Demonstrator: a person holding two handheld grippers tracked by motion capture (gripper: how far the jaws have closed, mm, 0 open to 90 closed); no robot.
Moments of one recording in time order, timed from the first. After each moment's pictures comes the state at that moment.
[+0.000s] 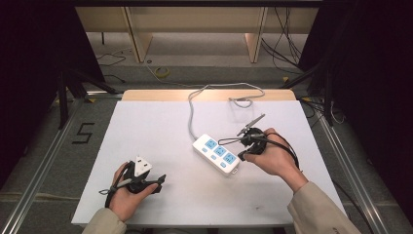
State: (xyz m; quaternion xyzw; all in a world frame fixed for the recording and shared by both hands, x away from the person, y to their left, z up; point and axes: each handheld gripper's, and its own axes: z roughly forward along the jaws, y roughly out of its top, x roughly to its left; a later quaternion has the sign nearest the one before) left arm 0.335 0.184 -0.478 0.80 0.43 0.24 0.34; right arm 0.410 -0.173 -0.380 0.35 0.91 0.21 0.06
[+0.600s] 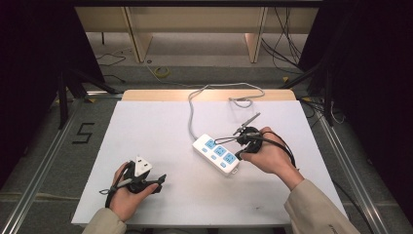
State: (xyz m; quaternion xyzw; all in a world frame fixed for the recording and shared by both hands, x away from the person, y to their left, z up) left arm 0.335 0.183 -0.478 0.80 0.43 0.24 0.34; right arm 0.415 -0.164 -0.381 0.34 0.92 0.20 0.06
